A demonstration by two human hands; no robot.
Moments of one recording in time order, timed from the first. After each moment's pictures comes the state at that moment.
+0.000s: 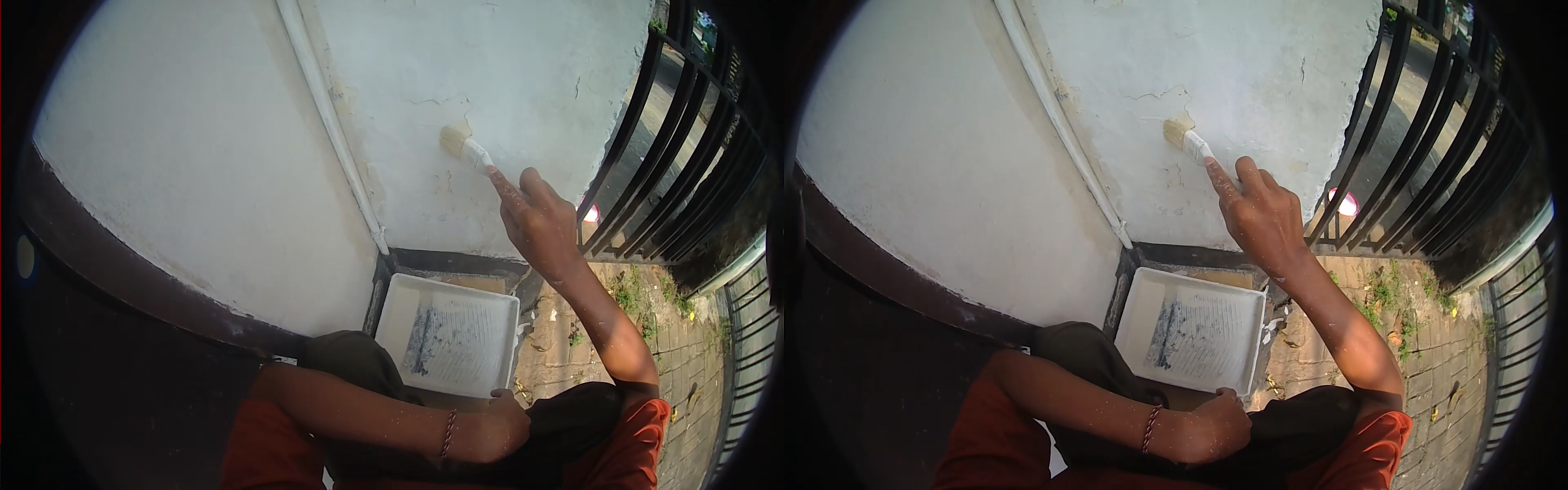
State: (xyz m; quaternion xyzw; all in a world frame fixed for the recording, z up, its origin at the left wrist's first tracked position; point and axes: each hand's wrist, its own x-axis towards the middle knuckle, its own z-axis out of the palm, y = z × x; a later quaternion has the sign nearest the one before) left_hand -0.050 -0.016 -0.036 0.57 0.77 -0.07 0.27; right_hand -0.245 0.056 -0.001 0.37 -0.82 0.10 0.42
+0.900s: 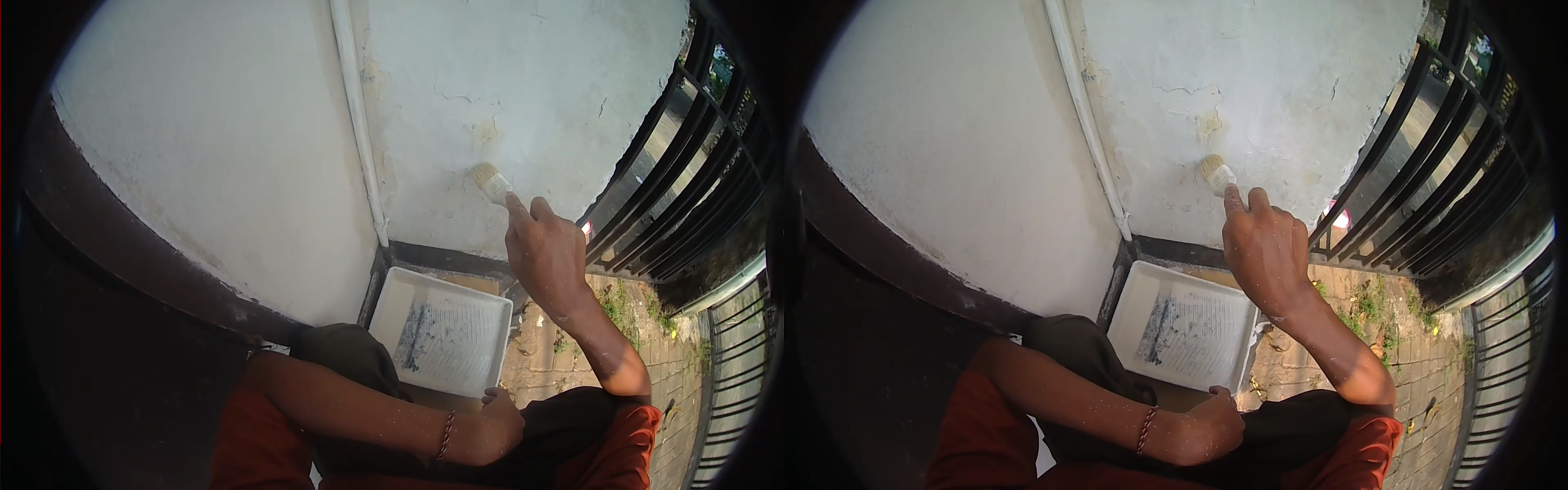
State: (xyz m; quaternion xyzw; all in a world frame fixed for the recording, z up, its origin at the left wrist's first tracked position) left_hand -0.041 -0.026 -0.028 0.57 0.78 -0.10 0.25; right_hand -0.203 0.035 0.024 0.31 -0.91 0.05 0.27
